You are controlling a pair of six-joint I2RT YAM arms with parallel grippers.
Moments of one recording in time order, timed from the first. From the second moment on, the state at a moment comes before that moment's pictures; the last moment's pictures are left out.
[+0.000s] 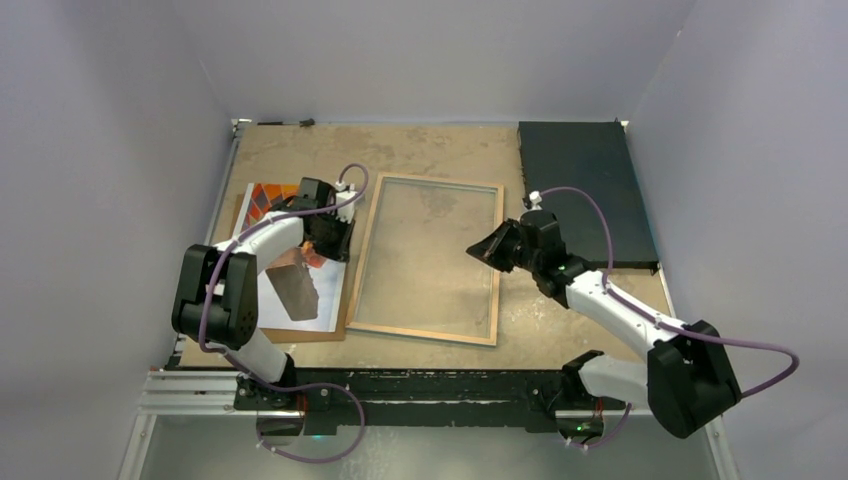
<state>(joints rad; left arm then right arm) -0.19 1.61 0.96 -0.49 0.29 0.16 0.46 1.17 0.63 -0.02 -0.20 1.00</state>
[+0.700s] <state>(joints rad) -0.24 1.61 0.97 -0.49 0.27 0.15 0.46 1.16 0.58 0.04 -0.18 1.02</state>
